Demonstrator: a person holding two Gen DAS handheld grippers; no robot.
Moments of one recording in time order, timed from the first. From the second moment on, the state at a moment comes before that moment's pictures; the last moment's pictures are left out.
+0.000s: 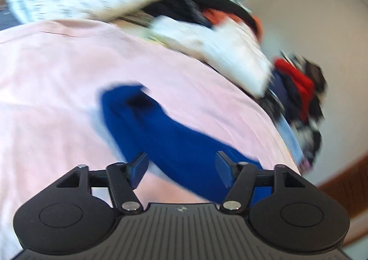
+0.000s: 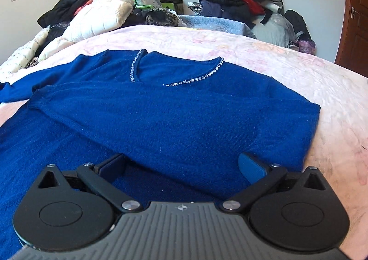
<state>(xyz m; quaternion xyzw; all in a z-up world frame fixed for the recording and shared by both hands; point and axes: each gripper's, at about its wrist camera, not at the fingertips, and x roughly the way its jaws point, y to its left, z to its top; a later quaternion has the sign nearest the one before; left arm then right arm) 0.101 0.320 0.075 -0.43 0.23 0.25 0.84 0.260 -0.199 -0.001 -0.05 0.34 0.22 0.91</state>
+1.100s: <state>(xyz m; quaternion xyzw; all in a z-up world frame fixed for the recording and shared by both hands) 0.171 0.033 0.104 0.03 0.24 -0.04 0.97 0.261 -0.211 0.000 0.01 0.33 0.23 0.92</state>
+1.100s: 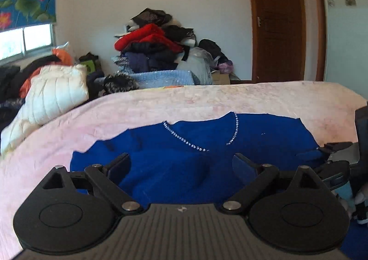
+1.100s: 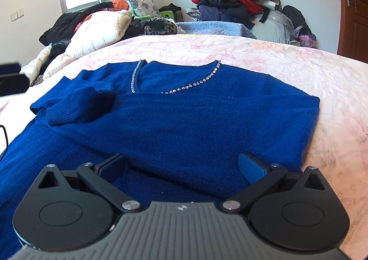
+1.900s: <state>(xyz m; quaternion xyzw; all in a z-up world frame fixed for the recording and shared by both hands) 0.123 0.212 0.068 -0.51 0.19 0.05 0.84 0.256 -0.012 0.032 -0.15 0.31 0.35 0.87</state>
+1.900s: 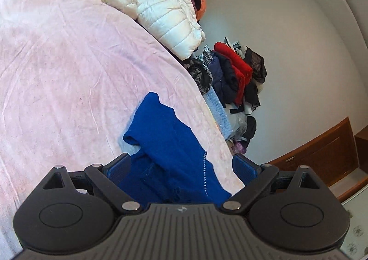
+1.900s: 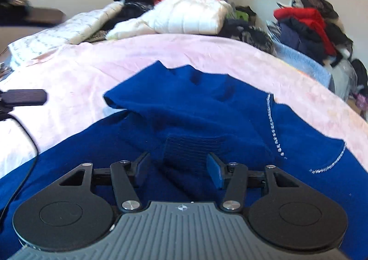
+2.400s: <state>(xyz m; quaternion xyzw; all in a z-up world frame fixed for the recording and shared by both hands) 0.219 0.246 -0.001 -0.66 0.25 0.07 0.71 0.293 -0.061 0.030 0.09 0.39 0.36 0.84</state>
